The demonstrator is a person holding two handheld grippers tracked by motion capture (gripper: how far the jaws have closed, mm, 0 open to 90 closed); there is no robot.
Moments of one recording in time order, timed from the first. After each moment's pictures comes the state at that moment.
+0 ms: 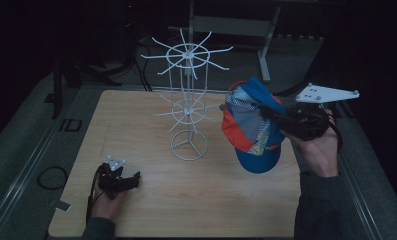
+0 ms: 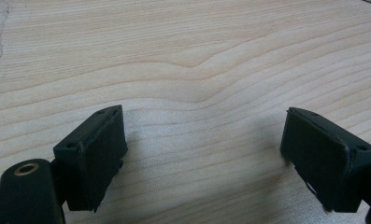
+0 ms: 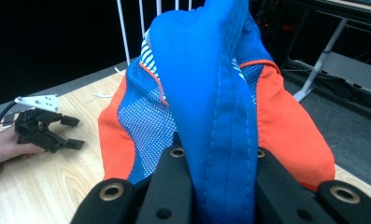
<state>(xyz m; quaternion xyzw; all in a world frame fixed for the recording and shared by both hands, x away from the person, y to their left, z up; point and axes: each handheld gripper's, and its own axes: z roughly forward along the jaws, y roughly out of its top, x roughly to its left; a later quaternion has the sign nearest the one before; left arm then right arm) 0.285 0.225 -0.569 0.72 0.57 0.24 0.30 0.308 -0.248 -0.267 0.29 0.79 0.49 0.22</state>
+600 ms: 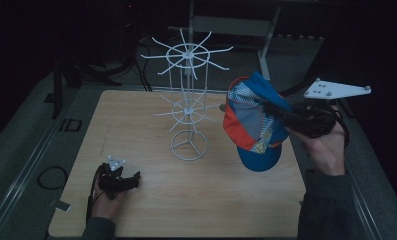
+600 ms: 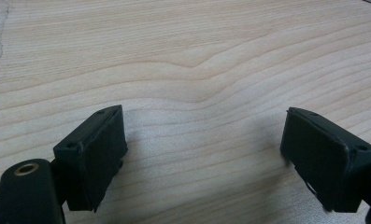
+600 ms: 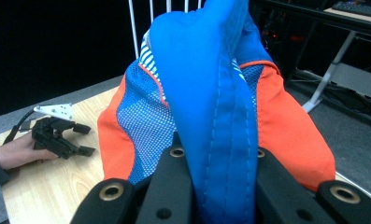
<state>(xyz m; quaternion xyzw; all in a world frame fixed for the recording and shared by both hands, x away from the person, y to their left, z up) 0.285 0.225 -0.569 0.72 0.57 0.24 0.30 0.305 -0.253 -0.253 0.28 0.79 0.51 0.21</state>
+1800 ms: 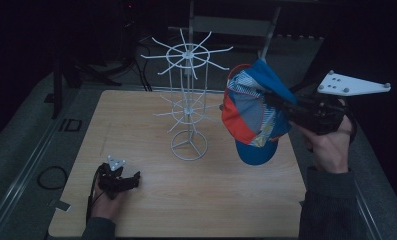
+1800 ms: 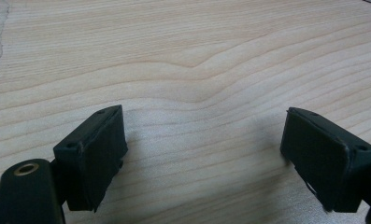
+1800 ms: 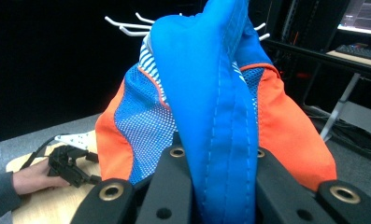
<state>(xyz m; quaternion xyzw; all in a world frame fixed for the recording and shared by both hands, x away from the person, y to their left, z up) 0.285 0.225 -0.569 0.72 0.57 0.24 0.30 0.296 -0.252 -0.233 0.24 0.76 0.57 0.22</state>
